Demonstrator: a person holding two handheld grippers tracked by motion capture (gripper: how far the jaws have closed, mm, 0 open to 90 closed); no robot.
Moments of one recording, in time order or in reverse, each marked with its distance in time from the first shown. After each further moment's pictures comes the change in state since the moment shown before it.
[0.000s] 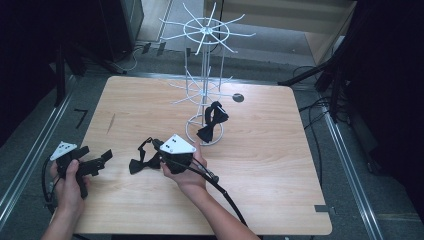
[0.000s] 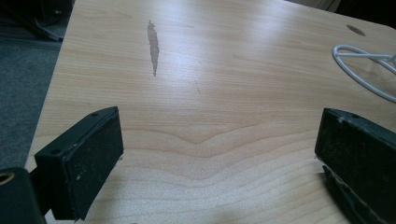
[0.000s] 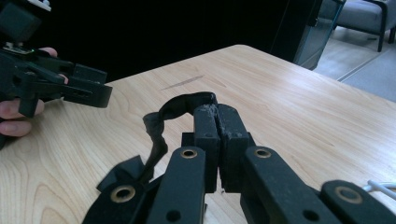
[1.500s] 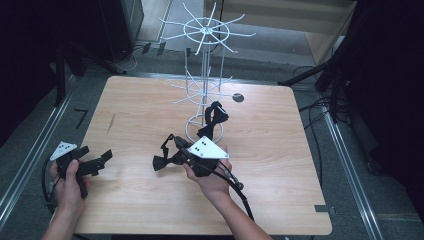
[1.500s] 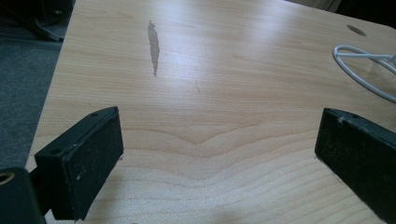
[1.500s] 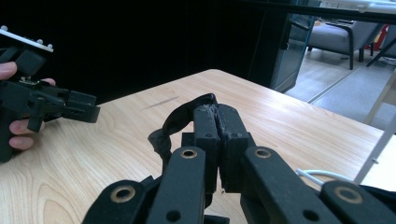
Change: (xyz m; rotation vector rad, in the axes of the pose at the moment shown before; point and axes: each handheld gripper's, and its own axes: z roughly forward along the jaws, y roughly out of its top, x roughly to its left) left arm 0.000 0.000 0.000 -0.001 0.001 0.000; right arm -0.029 0.004 -0.065 -0.107 -0.051 0.026
